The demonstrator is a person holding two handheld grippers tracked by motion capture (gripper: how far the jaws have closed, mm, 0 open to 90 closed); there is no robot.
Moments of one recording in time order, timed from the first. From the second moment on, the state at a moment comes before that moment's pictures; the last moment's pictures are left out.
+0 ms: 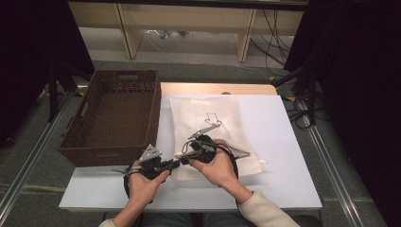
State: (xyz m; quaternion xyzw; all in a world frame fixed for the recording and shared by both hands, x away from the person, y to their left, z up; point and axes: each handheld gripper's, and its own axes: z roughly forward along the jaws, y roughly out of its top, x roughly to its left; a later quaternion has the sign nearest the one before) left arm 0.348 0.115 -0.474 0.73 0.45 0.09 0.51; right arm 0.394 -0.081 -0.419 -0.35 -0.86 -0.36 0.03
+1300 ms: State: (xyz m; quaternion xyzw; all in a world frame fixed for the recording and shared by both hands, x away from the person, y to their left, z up) left arm 0.342 0.111 -0.466 0.73 0.44 0.13 0.51; right arm 0.396 -0.083 -0.425 -0.38 -0.86 -0.34 0.01
